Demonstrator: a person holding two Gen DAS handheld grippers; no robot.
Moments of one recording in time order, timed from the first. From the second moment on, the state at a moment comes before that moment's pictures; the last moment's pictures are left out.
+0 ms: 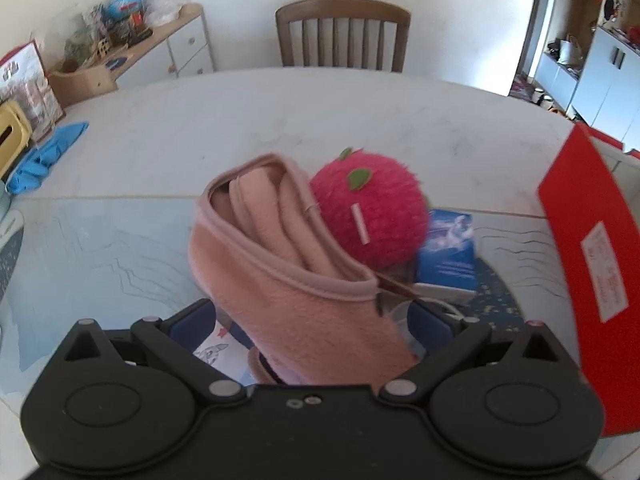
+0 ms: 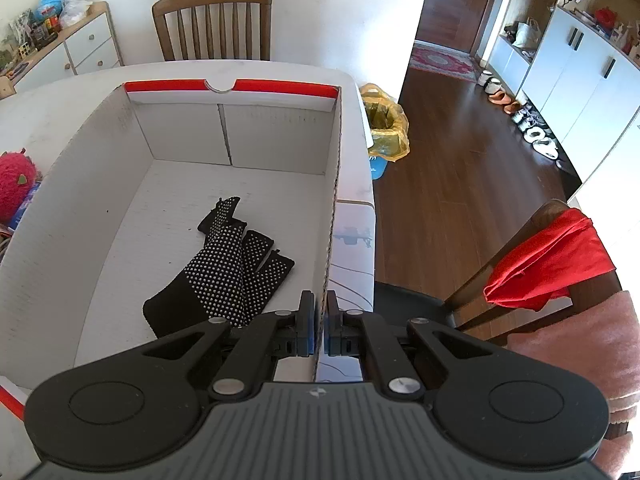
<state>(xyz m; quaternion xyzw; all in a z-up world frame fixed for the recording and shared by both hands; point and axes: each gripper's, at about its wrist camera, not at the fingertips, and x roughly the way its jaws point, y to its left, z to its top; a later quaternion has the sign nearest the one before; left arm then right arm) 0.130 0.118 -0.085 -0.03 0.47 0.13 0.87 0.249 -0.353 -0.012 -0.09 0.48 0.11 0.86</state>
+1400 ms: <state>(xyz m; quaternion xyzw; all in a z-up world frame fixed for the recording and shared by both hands) 0.100 0.076 0.040 -0.07 0.33 0.05 0.94 0.244 -0.354 -0.012 -0.10 0.48 0.12 0.86</state>
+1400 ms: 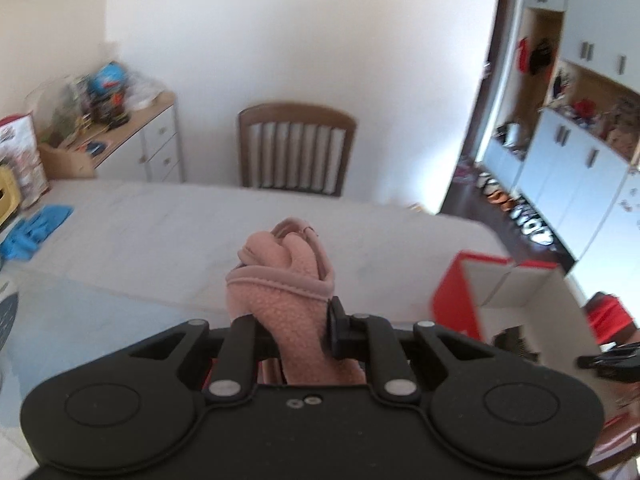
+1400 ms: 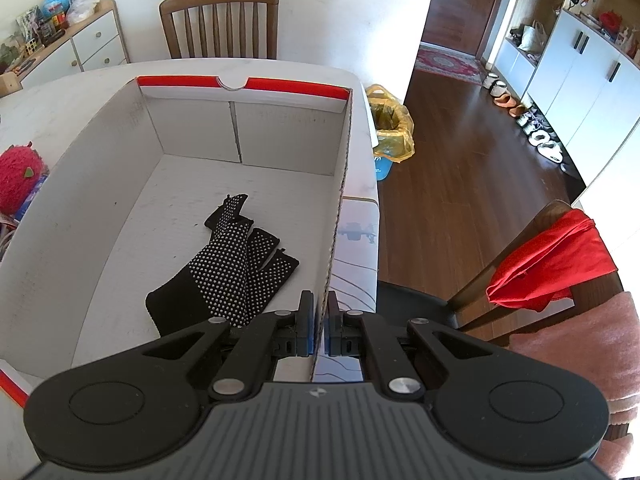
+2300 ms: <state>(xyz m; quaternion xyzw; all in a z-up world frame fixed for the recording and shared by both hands) 0.150 -0.113 0.056 0.01 0.31 -0.18 0.93 0.243 -0.357 -0.011 -0.09 0.48 0.12 0.87</state>
